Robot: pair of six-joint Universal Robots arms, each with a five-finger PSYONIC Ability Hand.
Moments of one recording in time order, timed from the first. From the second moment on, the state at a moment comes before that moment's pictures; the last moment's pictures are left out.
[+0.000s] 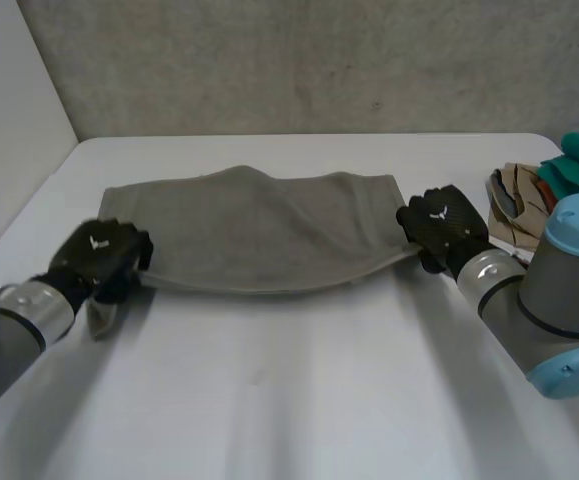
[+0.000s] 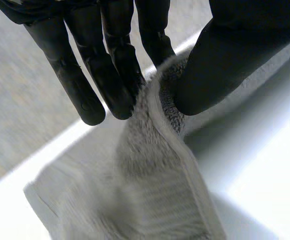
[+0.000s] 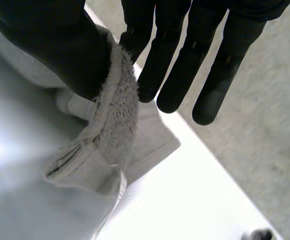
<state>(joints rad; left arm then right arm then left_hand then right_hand) 4.68 -1.86 -1.90 3.53 -1.06 3.56 1.89 -1.08 1.59 -0.37 1.33 2.60 1.14 1.19 1.19 1.19 1.00 1.13 1.18 1.19 1.20 1.02</state>
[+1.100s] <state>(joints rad) 4.99 -1.89 -1.94 3.30 -0.94 3.58 1.83 -1.15 1.71 -0.35 1.33 2.79 0.58 0.58 0.58 0.58 0.41 1.13 1.18 1.19 1.20 1.02</state>
